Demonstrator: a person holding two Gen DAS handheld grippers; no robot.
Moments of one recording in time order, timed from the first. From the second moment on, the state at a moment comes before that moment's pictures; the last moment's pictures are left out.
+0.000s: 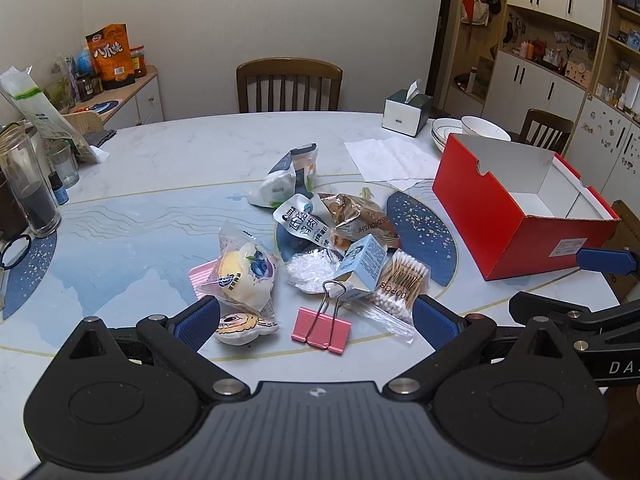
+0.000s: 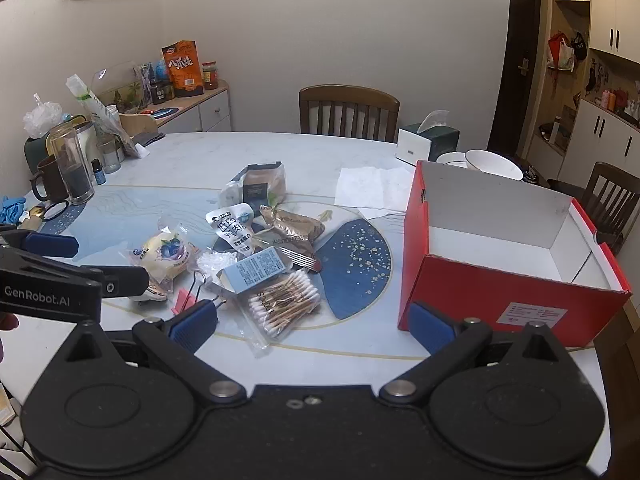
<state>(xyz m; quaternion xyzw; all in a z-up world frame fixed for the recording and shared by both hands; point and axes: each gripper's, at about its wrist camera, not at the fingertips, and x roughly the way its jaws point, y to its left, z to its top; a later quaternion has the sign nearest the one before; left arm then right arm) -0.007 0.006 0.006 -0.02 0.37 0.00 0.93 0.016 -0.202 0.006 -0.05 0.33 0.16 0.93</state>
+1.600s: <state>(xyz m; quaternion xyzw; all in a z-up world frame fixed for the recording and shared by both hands) 0.064 0.056 -0.037 0.04 0.38 0.02 0.92 0.081 -0.153 -0.037 -0.10 0.38 0.21 0.90</state>
